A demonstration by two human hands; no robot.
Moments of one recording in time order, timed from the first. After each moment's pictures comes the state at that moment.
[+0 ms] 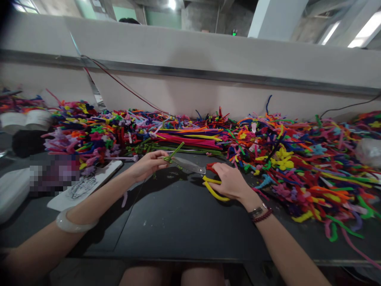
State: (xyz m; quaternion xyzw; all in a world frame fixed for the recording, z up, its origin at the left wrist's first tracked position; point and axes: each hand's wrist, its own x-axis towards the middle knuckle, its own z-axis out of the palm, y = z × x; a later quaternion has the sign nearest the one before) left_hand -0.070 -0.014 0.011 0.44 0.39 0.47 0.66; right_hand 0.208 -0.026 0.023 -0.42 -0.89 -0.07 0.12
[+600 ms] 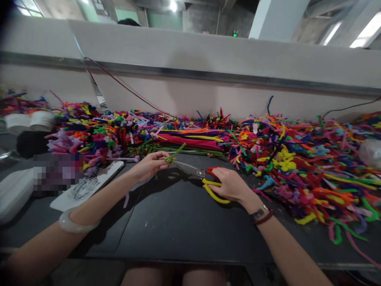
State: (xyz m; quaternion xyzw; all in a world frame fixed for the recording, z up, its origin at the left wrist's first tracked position) left_hand -0.069 -0.016 0.013 0.44 0.40 0.47 0.65; right_hand 0.207 -0.026 0.018 -0.39 -0.92 -0.04 0.11
